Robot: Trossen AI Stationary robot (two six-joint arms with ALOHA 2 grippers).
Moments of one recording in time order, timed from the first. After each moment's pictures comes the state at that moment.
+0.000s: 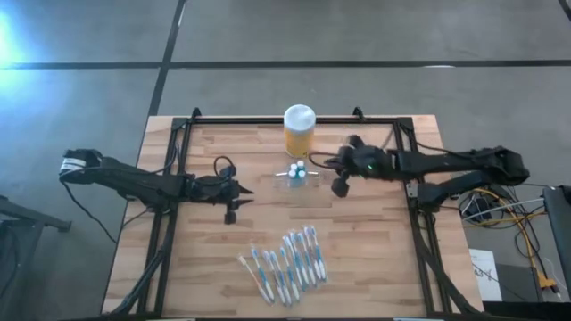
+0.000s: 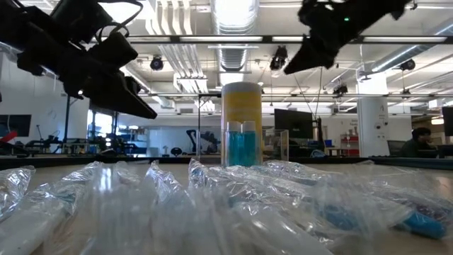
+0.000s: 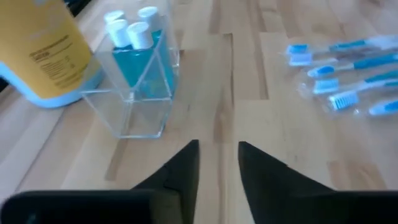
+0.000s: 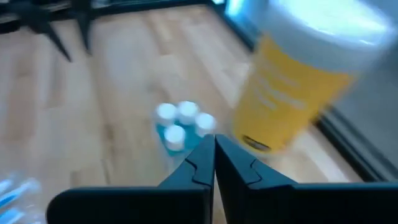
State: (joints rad) left arm -0.05 1.04 0.31 0.26 -0.18 -0.01; right arm -0.06 1.14 0.77 -0.20 0.35 0.14
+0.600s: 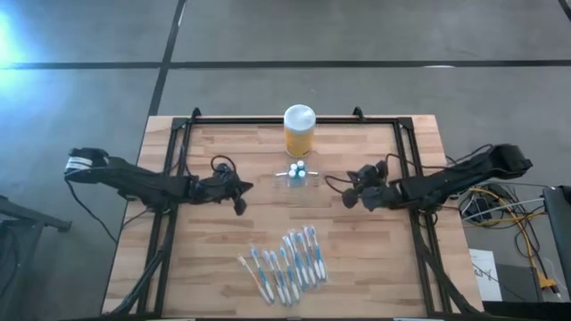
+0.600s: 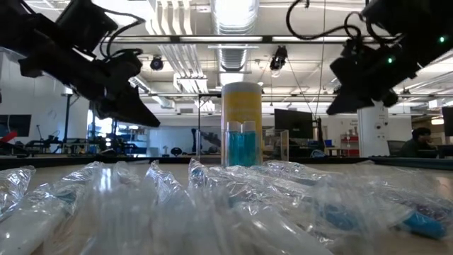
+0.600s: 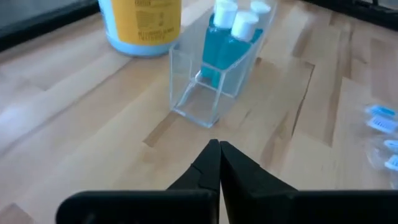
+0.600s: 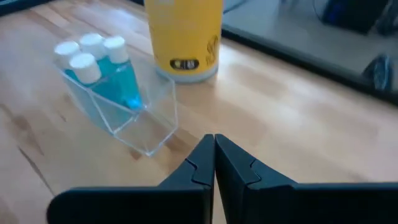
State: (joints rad) left arm -0.05 1.14 0.31 0.33 -0.43 -0.43; right arm 0.20 1.10 0.42 -0.16 0.87 0.78
